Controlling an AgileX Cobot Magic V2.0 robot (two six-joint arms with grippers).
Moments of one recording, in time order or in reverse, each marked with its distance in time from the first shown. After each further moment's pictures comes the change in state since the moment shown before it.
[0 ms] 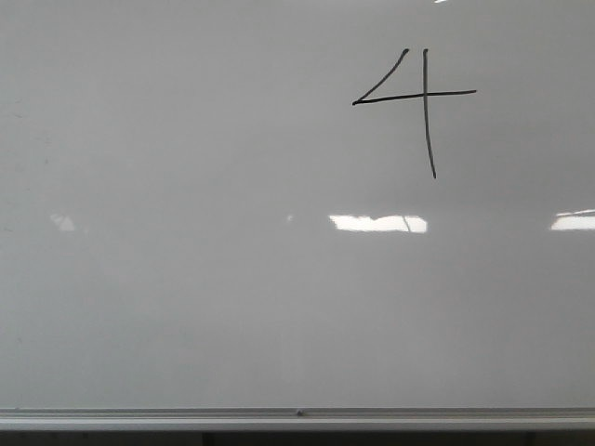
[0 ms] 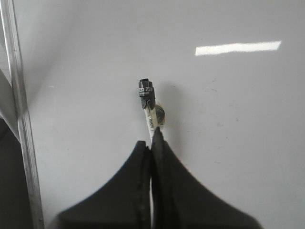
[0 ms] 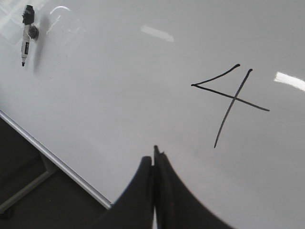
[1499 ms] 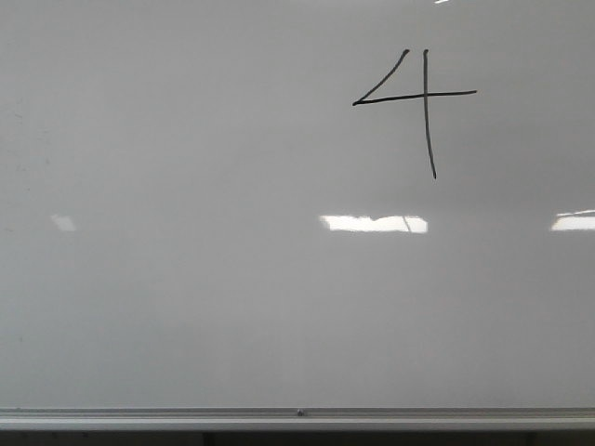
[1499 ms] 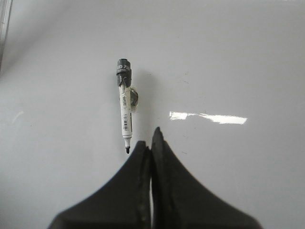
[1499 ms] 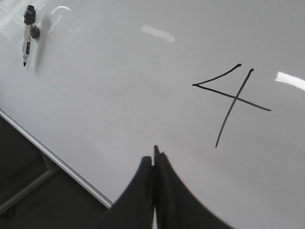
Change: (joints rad) left arm -0.071 -0.507 0.500 -0.032 -0.238 -0.141; right arm 0.000 0.000 0.000 0.002 0.002 0.000
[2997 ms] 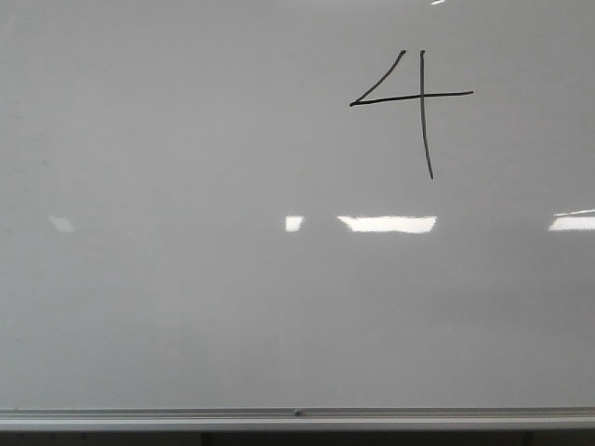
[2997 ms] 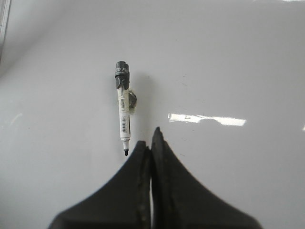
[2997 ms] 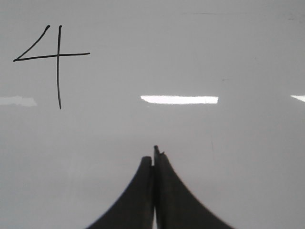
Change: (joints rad) left arm 0.000 0.000 0.000 0.000 -0.007 -0.002; right arm -0.196 -0.606 0.588 -0.776 -0.399 0.929
